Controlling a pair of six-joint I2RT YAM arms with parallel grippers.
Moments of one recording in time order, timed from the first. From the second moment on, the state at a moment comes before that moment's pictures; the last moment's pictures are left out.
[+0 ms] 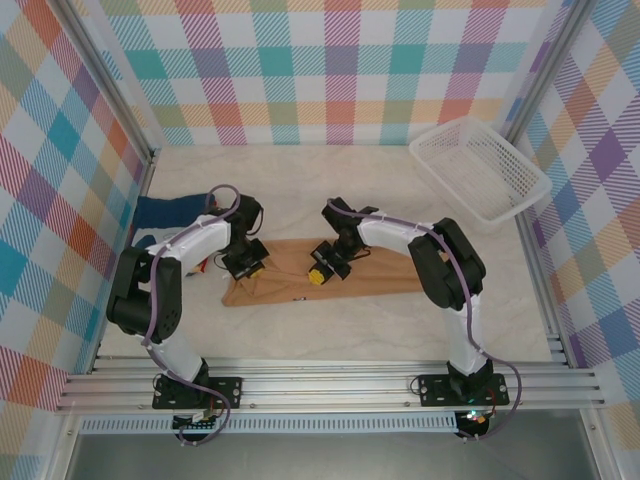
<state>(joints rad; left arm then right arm) -0.30 1.69 1.12 -0.90 0.10 -0.92 0.67 2.08 1.42 -0.69 -0.68 1.35</state>
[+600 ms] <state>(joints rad) -0.31 1.67 1.06 -0.91 0.12 -0.91 0.68 2.07 1.39 -0.73 -0.66 1.28</state>
